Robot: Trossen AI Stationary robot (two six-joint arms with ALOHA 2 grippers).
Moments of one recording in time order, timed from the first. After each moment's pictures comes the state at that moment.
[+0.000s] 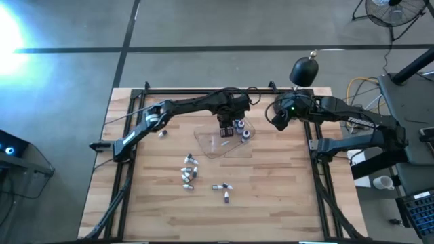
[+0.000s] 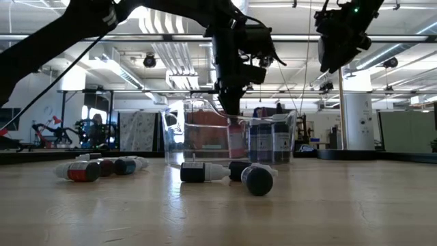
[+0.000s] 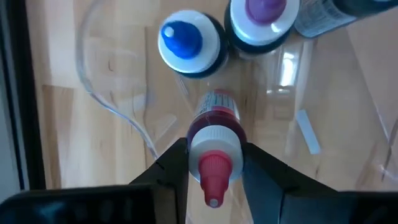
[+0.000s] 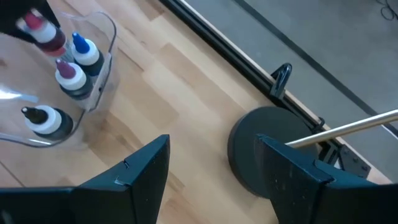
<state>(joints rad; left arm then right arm) 0.25 2.32 2.28 -1.28 -0.15 0.19 -0.31 1.03 1.05 -1.01 0.45 0.35</state>
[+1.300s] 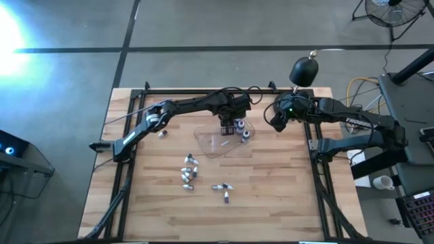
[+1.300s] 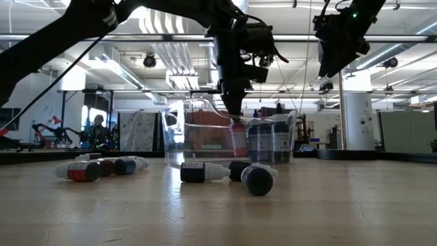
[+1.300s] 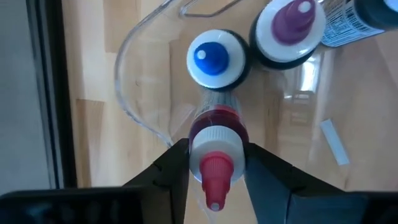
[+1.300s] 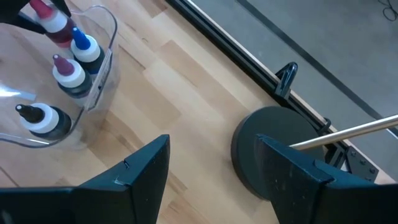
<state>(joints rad) 0.25 2.32 2.28 -1.23 -0.23 0.24 -0.31 1.04 1.00 -0.96 0.44 0.34</state>
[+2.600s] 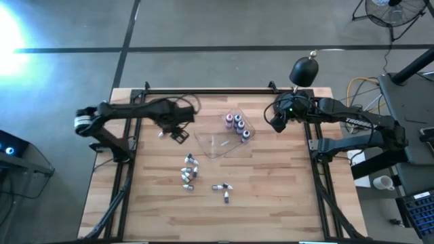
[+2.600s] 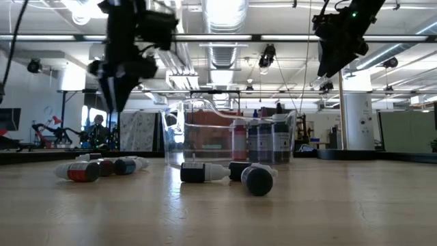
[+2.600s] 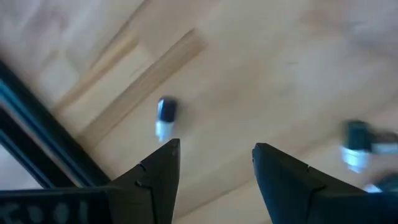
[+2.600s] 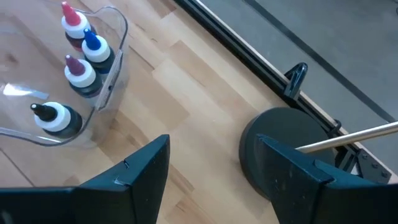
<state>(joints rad) 0.28 1.47 1.15 -1.23 -0.19 -0.62 -0.31 1.04 1.00 -0.95 0.41 0.34</state>
